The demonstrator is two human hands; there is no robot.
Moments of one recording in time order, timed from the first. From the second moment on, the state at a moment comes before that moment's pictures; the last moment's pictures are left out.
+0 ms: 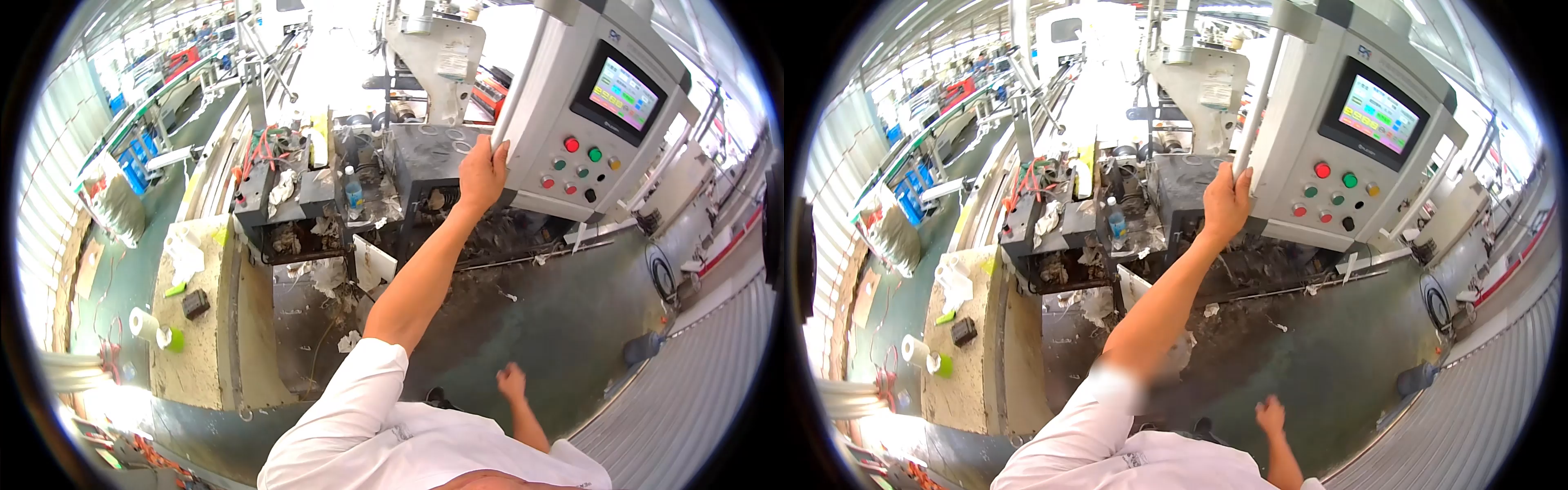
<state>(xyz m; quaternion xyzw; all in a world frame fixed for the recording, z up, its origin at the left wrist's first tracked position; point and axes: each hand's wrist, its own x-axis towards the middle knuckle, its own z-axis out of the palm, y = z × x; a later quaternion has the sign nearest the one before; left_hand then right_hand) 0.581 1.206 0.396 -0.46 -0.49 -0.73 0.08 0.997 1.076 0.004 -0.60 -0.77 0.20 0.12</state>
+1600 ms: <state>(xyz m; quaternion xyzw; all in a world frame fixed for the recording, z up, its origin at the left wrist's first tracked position) 0.881 0.607 -0.046 0.08 -0.75 -0.41 -0.51 1.354 0.801 -0.234 -0.66 -0.41 0.62 -0.05</state>
